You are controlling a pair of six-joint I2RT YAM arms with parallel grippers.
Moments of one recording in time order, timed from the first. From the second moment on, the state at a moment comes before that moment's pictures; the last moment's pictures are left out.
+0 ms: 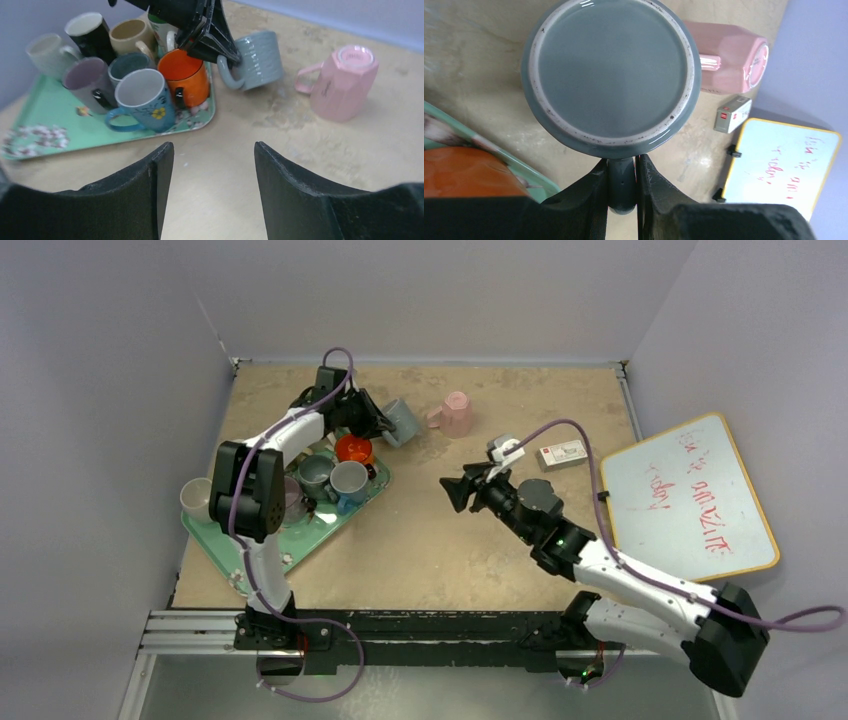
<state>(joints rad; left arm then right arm) -0.22 1.95 1.42 -0.25 0.45 -0.83 0.83 0.98 0.57 0.34 0.13 0.21</state>
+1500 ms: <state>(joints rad) -0.25 1.91 1.27 -0.11 0.61 -1.05 0.75 2.14 0.86 1.32 -0.09 -0.69</state>
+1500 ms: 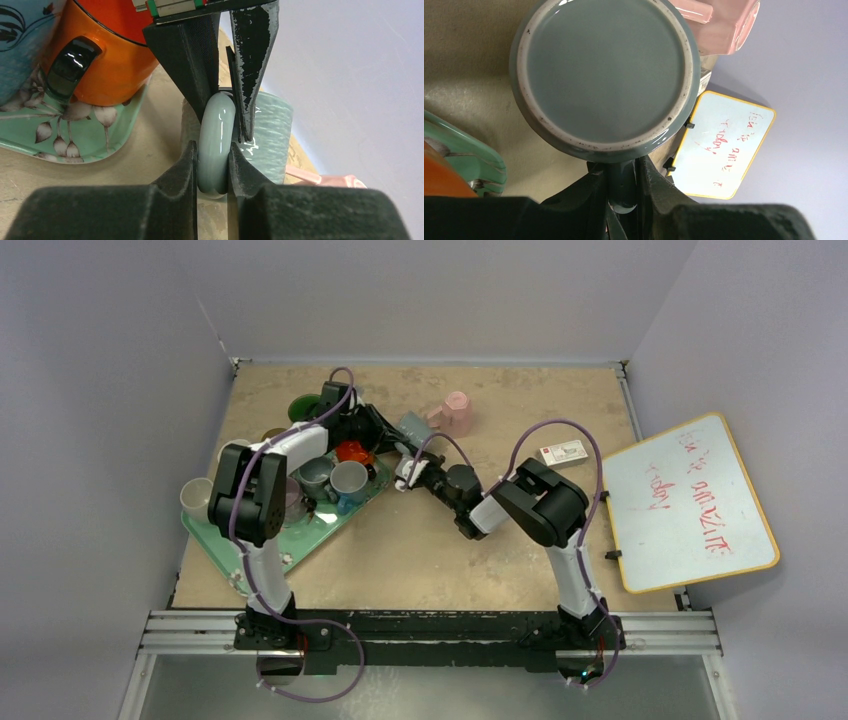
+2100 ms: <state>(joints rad) -0.26 1.71 1.34 -0.19 0.60 -0.95 0.74 1.89 0.77 1.07 -0.02 -0.41</state>
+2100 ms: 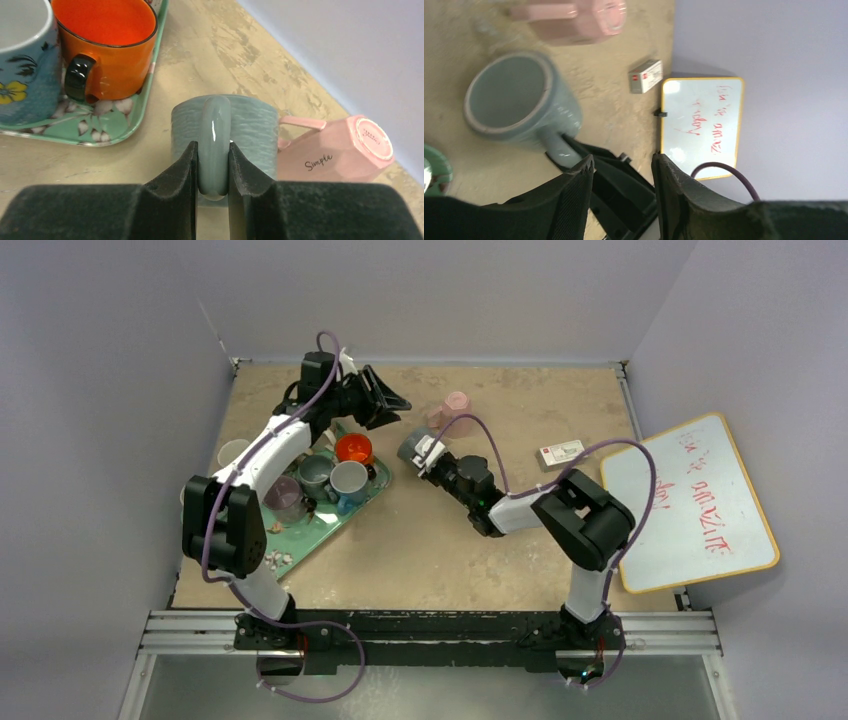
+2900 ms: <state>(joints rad) -0.28 1.12 1.13 -0.34 0.67 -0.19 0.74 1.29 1.10 -0.45 -0.23 -0.05</state>
